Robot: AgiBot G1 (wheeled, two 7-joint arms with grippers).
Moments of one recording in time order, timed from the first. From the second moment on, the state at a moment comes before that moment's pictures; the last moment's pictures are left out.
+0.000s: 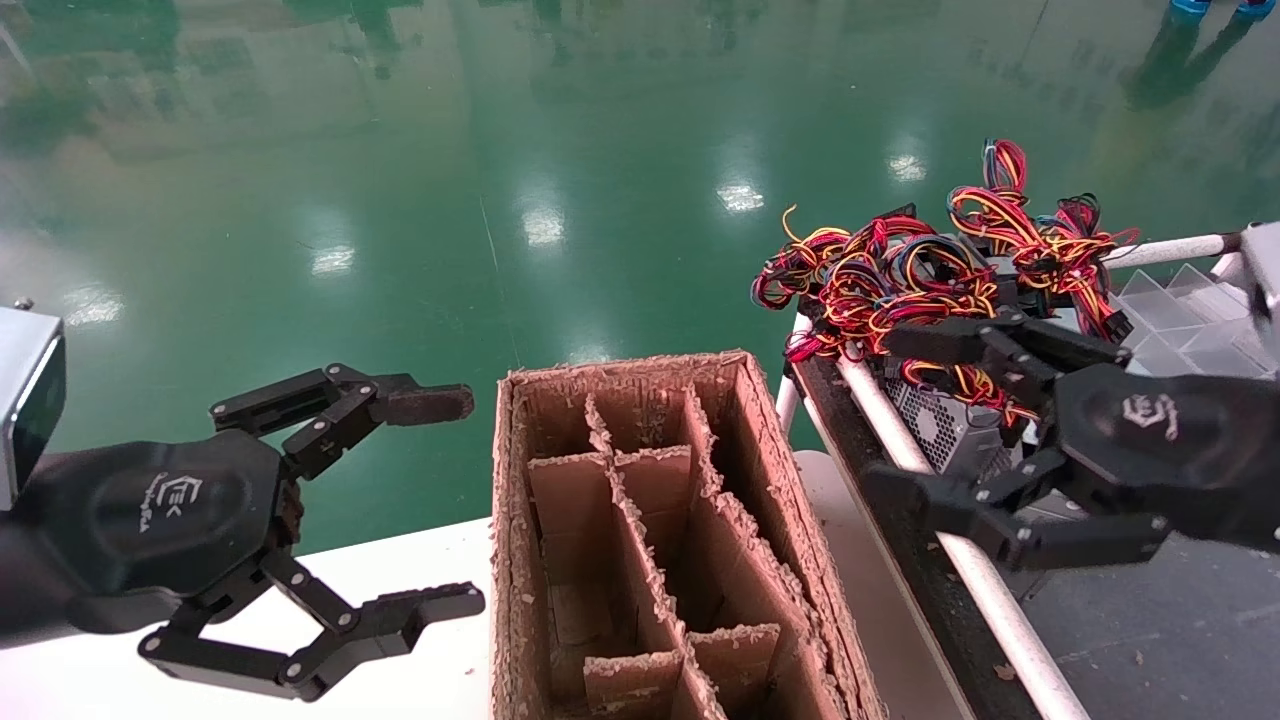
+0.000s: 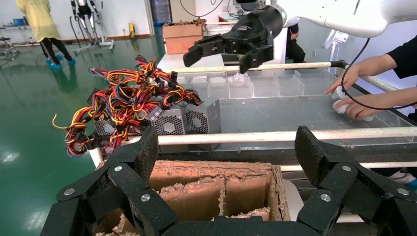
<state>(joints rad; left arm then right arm) -1.09 0.56 0.39 -1.24 0.64 1.44 -0.12 1.28 -0.58 -0.50 0.96 -0.69 -1.52 0.15</state>
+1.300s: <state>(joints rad) -1.09 0.56 0.39 -1.24 0.64 1.44 -0.12 1.07 -0.61 -0.27 1.29 -0.73 -1.49 0.19</state>
